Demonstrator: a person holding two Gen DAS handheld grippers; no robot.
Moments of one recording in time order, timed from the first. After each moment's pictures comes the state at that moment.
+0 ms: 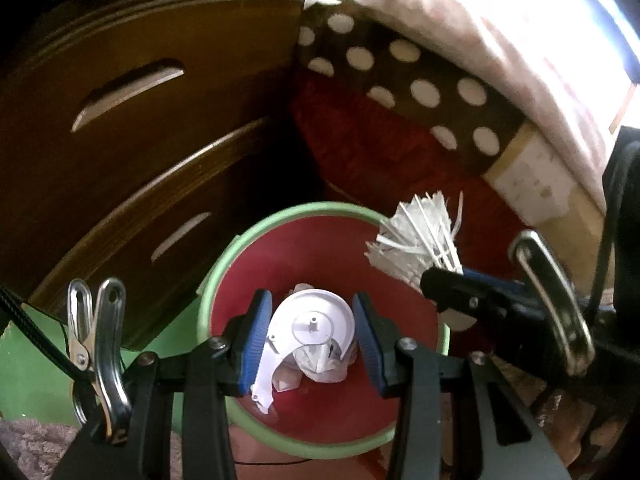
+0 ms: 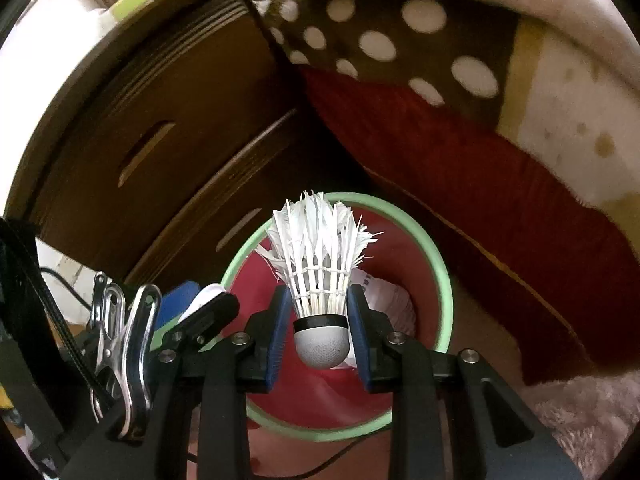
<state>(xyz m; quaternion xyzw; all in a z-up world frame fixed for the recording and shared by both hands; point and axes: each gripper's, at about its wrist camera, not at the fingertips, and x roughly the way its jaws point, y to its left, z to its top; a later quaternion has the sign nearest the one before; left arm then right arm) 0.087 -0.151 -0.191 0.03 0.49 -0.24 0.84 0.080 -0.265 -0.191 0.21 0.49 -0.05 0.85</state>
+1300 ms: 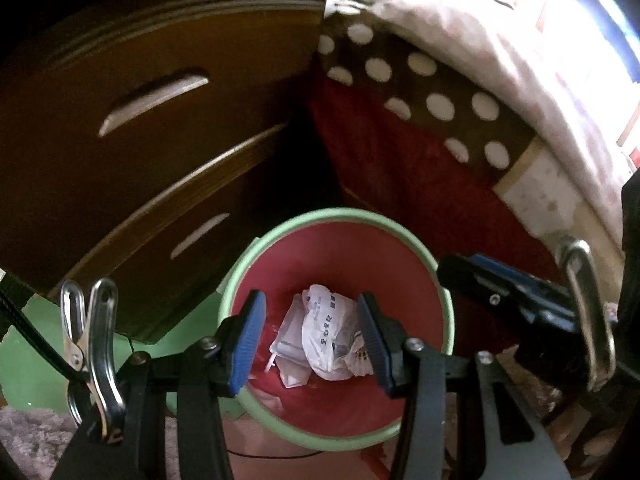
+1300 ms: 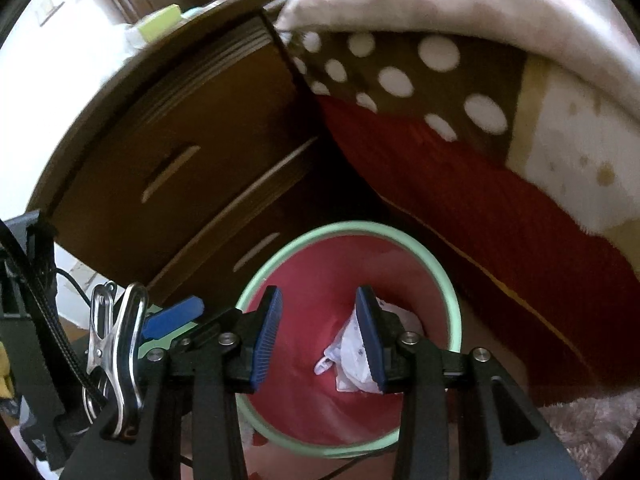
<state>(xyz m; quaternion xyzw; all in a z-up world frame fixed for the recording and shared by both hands) 0.093 -0.132 -0.174 0.03 0.49 -0.22 0.84 0.080 -0.256 -0.177 0.20 0.43 -0.03 0.88</state>
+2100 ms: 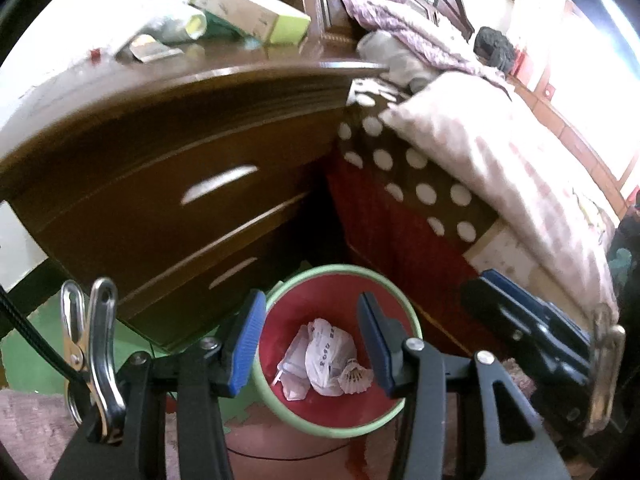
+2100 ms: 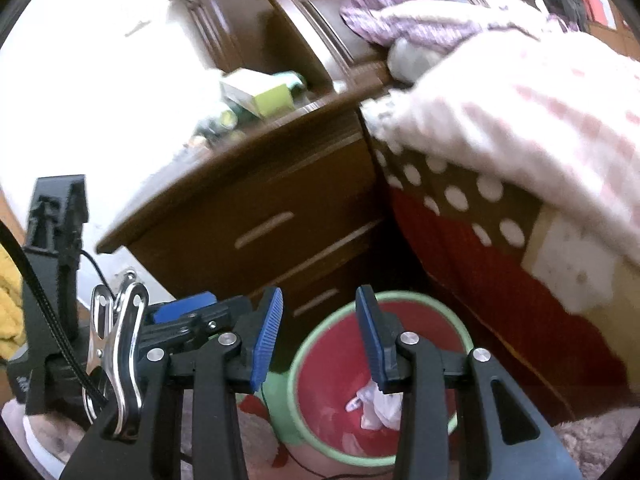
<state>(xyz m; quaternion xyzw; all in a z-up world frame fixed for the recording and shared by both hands) 0.073 -0.095 -0.083 -0.01 0.44 -0.19 0.88 0.042 -0.222 -0.083 0.16 0.32 0.04 0.93</state>
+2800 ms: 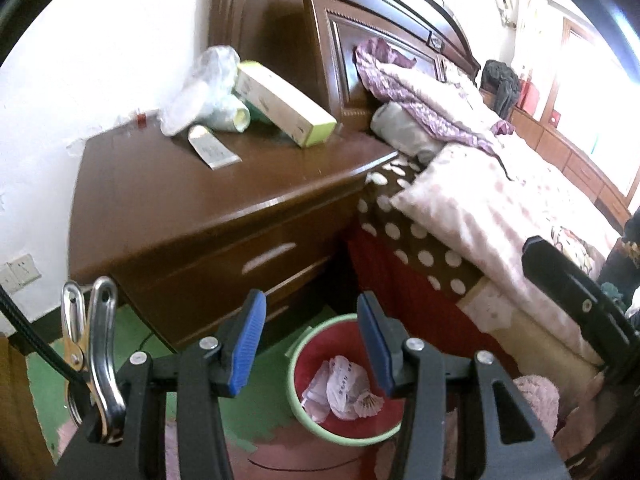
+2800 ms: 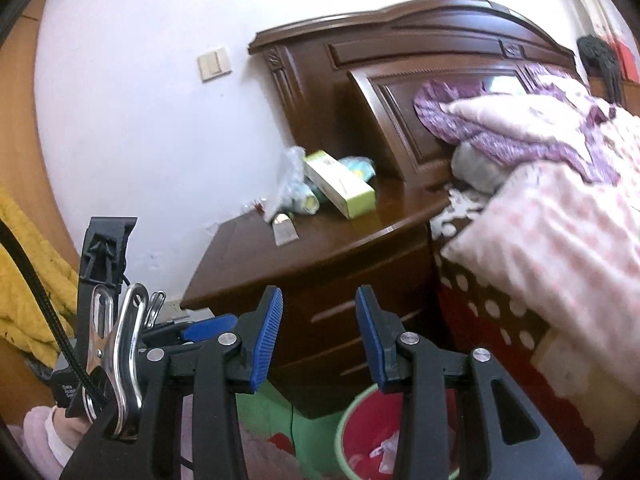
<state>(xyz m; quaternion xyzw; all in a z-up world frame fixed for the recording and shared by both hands) 0.054 -0.056 0.015 -0.01 0.38 -0.16 0.91 0.028 -0.186 0.034 0.12 0.23 0.10 0.96</state>
